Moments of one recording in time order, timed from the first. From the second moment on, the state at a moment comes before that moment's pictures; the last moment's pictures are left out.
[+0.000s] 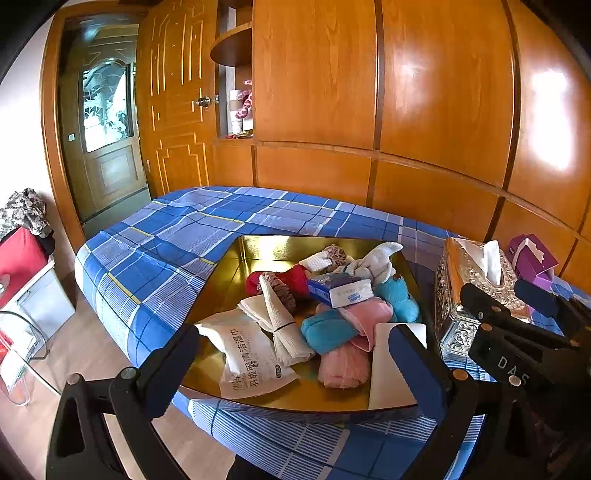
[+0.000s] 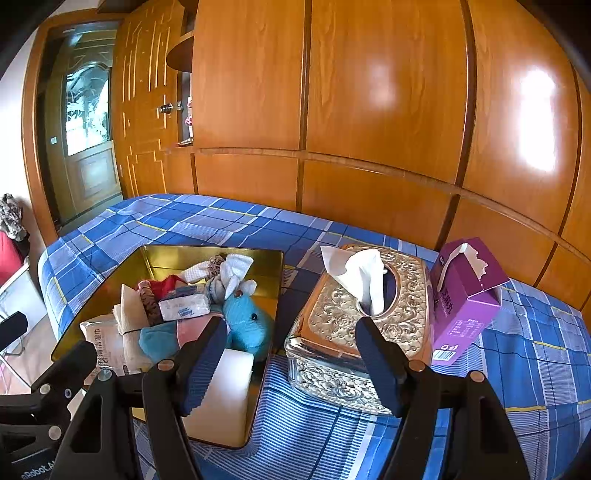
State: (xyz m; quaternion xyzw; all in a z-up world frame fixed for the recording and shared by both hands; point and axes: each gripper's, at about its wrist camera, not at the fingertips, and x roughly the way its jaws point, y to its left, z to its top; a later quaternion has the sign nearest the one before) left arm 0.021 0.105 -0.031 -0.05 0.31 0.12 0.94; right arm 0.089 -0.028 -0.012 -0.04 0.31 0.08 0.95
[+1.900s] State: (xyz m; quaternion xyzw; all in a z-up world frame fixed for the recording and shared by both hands) left arm 0.020 0.109 -0.034 -0.05 0.30 0.14 0.94; right arm 0.089 -0.027 -0.018 -0.04 0.32 0.09 0.94
